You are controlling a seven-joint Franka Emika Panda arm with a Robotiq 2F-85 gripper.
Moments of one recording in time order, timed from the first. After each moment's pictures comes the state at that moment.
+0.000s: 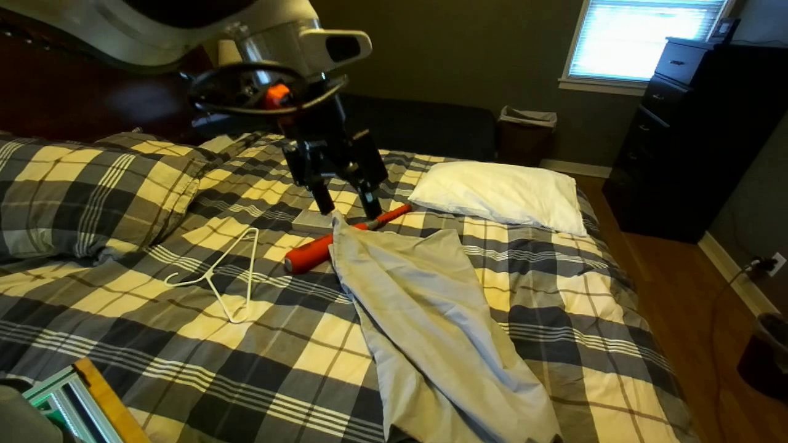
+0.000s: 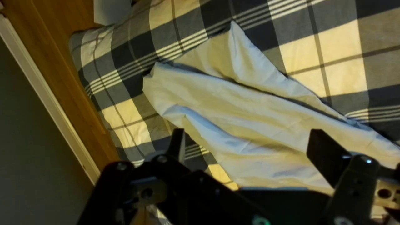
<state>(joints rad) -0.19 -0.61 -0.04 -2.57 -0.39 2.12 -0.02</state>
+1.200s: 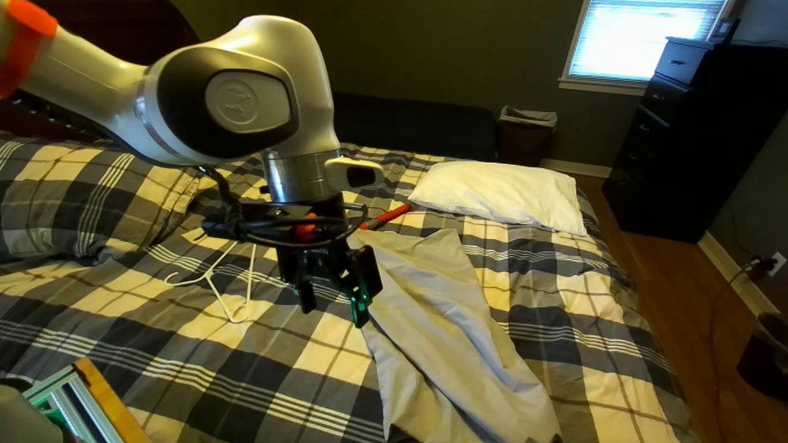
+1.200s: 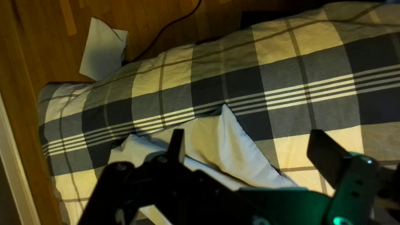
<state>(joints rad) -0.22 -0.48 -0.12 -2.73 -0.48 2.17 -0.13</state>
